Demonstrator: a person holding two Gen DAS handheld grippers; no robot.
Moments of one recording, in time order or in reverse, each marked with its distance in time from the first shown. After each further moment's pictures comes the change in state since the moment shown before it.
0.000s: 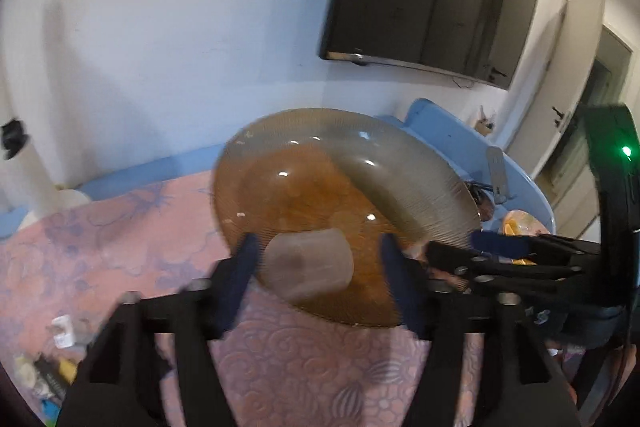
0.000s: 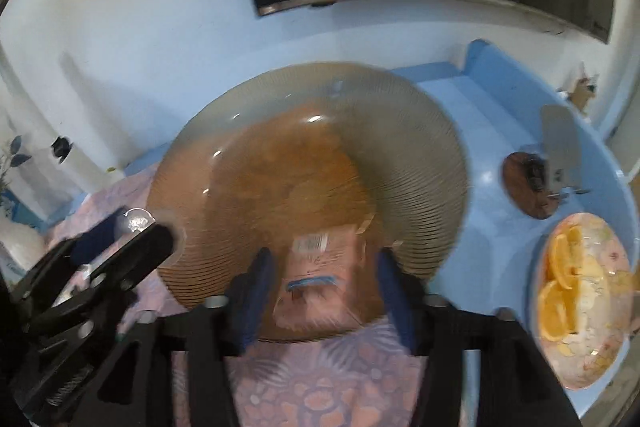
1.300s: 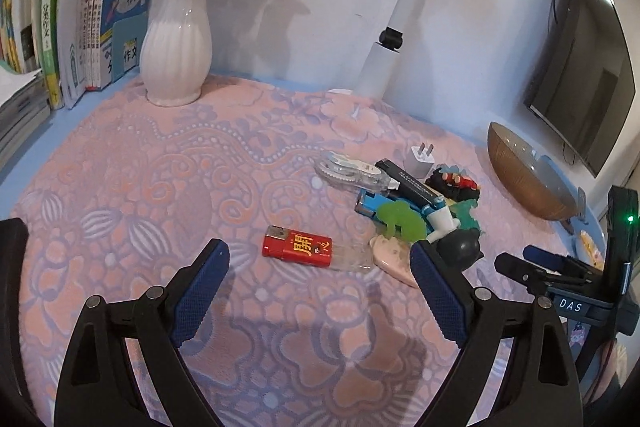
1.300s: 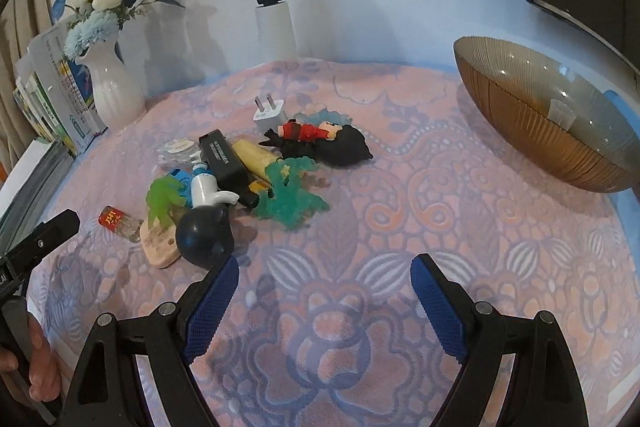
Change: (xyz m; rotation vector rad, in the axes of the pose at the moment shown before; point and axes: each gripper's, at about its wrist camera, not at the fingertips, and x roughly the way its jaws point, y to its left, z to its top) left arm -0.197 0.209 -0.200 -0.370 -0.111 0.330; right arm 0.010 0.195 -0.165 -0.350 -0.059 0.234
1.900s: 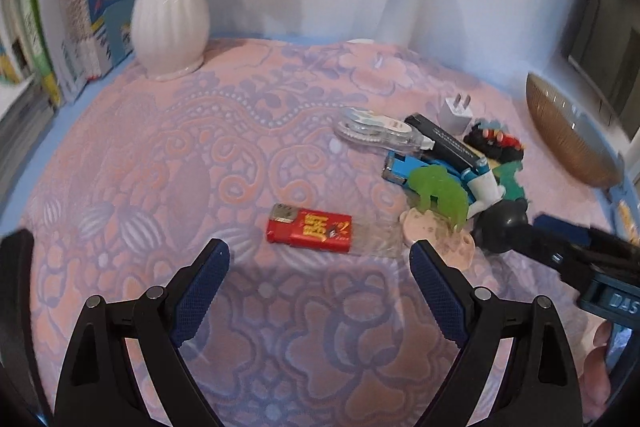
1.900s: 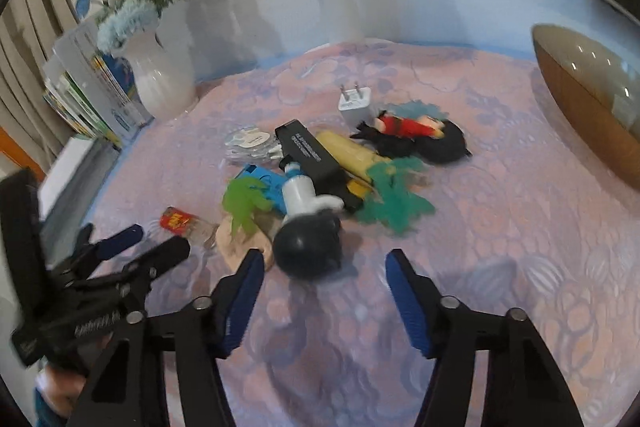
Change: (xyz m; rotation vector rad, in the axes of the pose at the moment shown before) left arm 0.037 -0.015 0.005 0.077 0.188 0.160; right arm 0.018 0.043 0.019 0.005 0.097 0.172
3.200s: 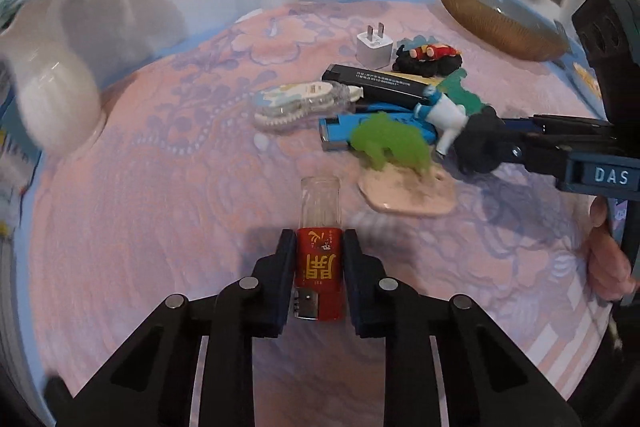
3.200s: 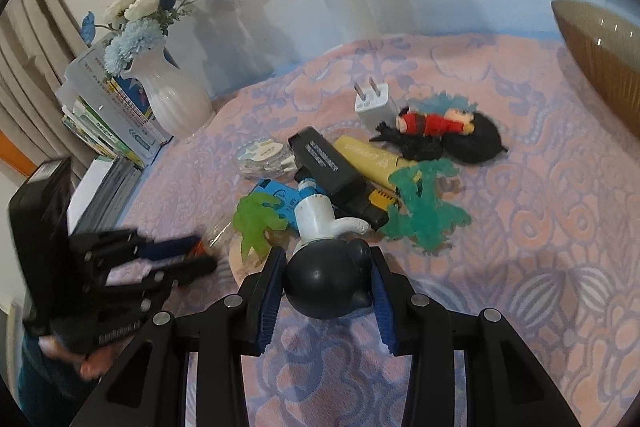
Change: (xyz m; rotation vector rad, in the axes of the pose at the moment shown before) left arm 0.009 -0.008 0.007 0.397 0.133 -0.172; right arm 0.012 -0.010 -0.002 0.070 -0.048 0.141
